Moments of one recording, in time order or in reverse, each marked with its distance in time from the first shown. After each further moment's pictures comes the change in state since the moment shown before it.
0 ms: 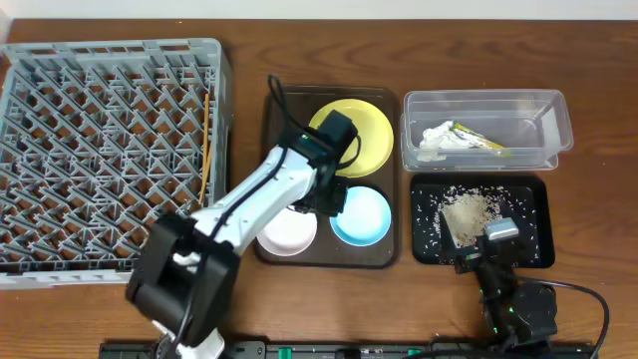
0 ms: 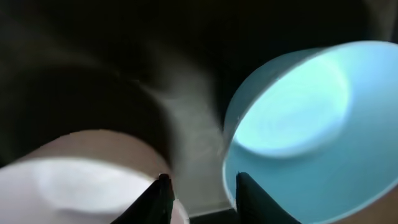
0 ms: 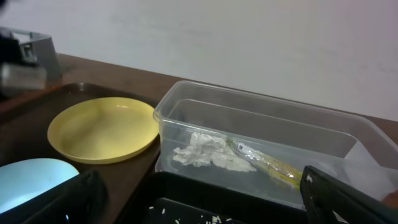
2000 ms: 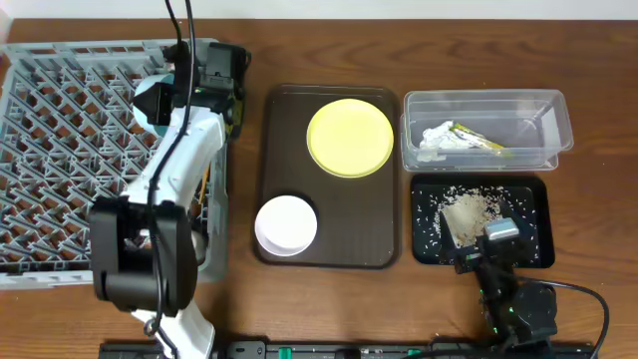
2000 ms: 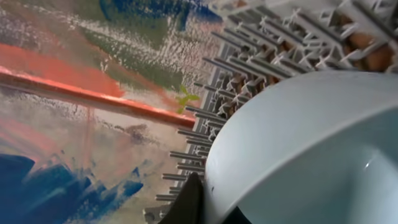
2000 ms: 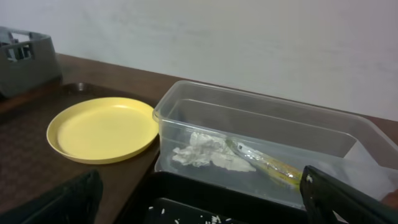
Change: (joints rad) left arm 0.476 0.043 0.100 0.354 -1.350 0.438; right arm -0.002 0.000 0.000 0.000 0.000 0.000
